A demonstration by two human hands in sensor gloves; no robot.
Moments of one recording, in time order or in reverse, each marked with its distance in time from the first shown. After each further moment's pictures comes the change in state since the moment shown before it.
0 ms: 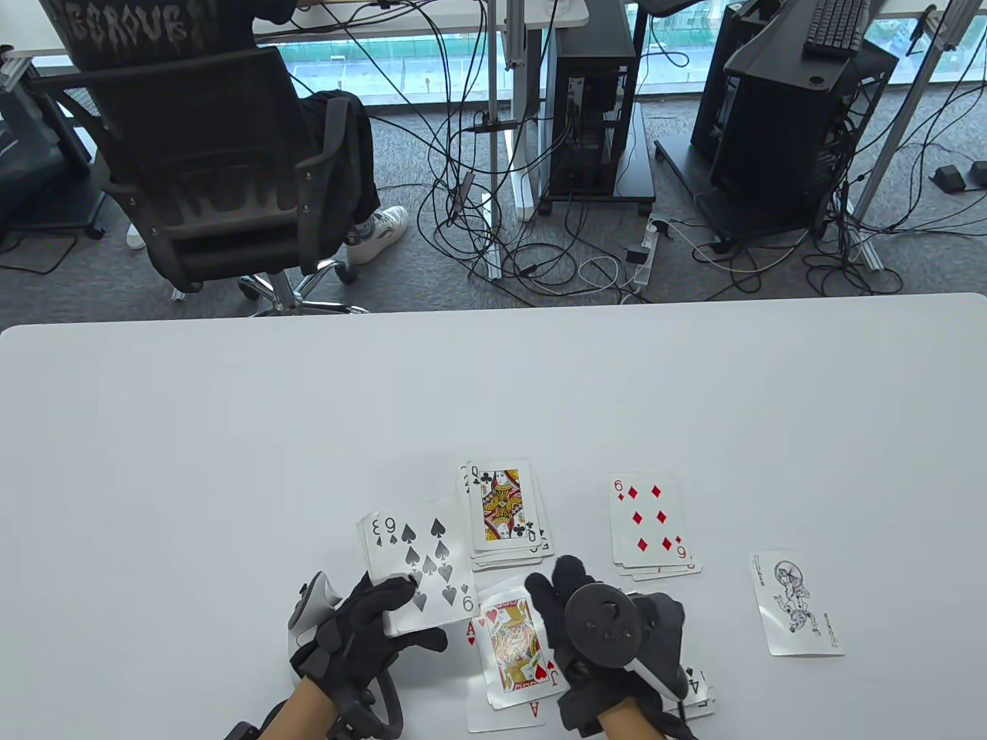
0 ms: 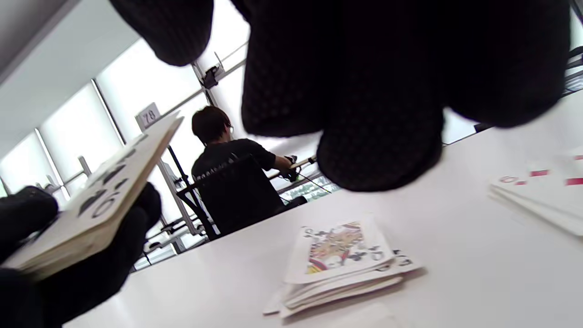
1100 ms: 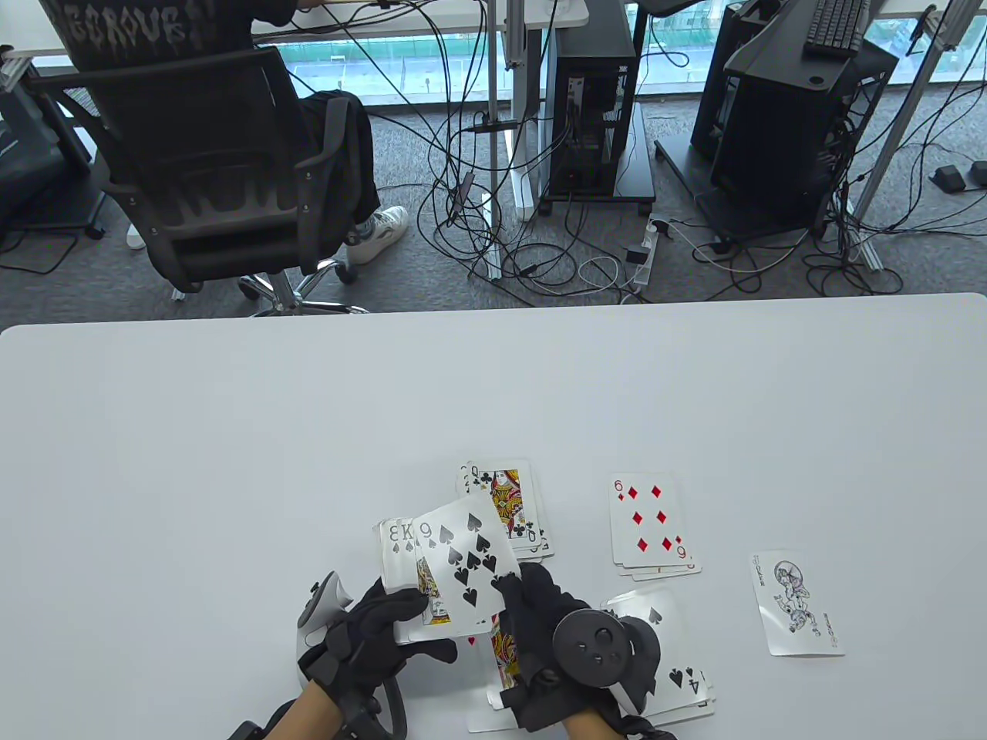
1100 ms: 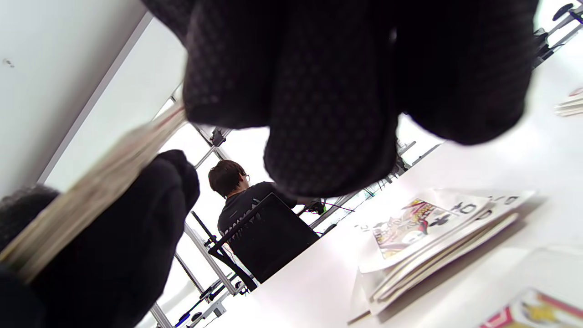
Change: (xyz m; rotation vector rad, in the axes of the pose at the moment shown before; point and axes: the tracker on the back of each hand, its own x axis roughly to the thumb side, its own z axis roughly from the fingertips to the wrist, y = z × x) left_hand -0.004 -0.009 -0.004 -0.053 0.027 -0.024; right_hand -0.018 0.026 0.006 -0.138 0.051 -0.227
